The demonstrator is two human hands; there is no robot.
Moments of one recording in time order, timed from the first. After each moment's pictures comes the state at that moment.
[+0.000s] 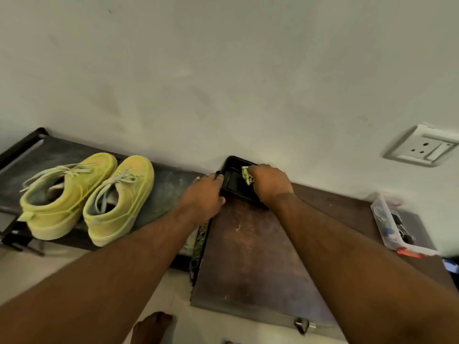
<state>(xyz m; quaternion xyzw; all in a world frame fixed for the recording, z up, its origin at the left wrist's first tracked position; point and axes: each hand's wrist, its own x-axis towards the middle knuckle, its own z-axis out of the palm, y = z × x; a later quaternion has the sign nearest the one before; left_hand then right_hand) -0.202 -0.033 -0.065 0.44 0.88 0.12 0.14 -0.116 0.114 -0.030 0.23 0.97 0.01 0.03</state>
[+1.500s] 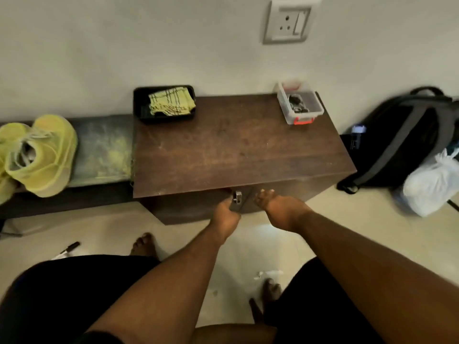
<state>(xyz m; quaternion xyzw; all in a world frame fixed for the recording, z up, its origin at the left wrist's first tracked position) 0.117 -0.049 -0.138 0.22 0.76 0.35 0.50 0.242 0.054 -0.079 0.23 0.93 -0.08 0.27</state>
